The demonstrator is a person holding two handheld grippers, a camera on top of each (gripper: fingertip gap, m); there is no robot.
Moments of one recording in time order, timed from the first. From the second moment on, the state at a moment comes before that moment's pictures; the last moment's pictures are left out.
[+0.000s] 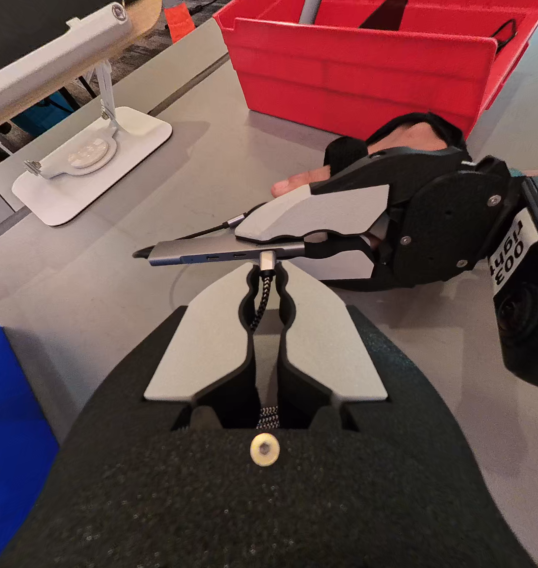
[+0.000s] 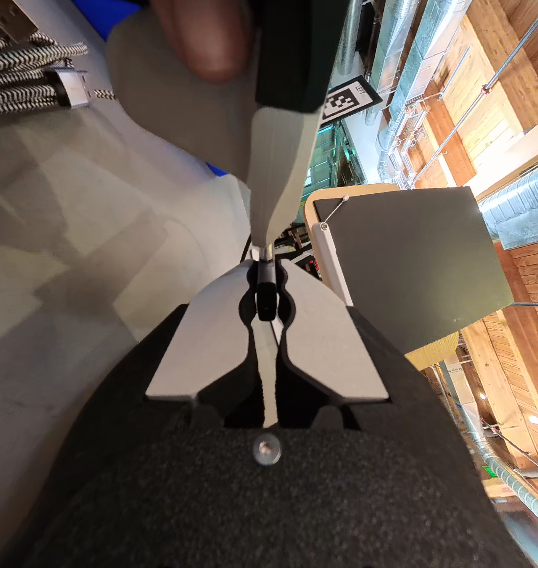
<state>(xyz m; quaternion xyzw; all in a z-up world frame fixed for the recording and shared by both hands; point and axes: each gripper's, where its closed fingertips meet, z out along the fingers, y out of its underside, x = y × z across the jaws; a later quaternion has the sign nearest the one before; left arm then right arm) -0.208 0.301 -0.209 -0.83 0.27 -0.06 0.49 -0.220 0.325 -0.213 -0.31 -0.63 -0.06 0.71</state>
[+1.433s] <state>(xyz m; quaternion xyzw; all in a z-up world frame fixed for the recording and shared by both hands) -0.223 0.280 -0.186 -0.82 0.27 -0.08 0.50 -0.192 0.392 -0.238 -0.47 -0.61 -0.12 0.63</state>
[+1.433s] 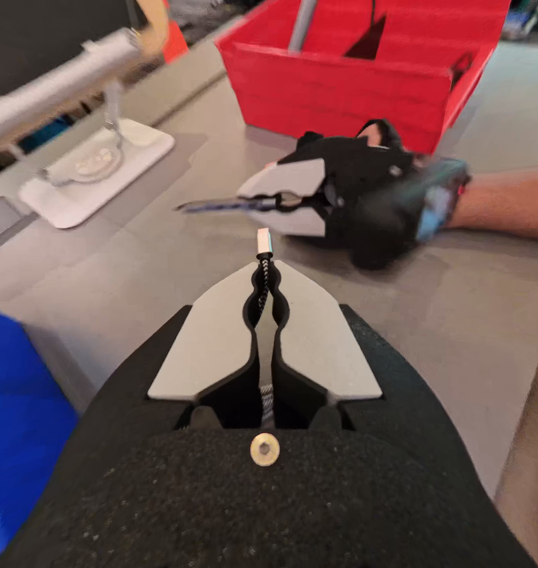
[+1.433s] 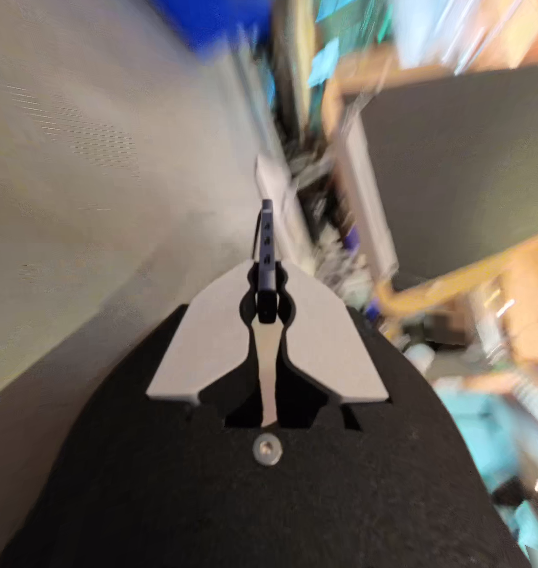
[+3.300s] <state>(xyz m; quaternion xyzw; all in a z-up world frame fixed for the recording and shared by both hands) -0.283 0.186 -0.175 -0.79 0.11 -0.08 0.60 -0.059 0.411 -0.091 -0.74 -0.50 0.15 0.42</state>
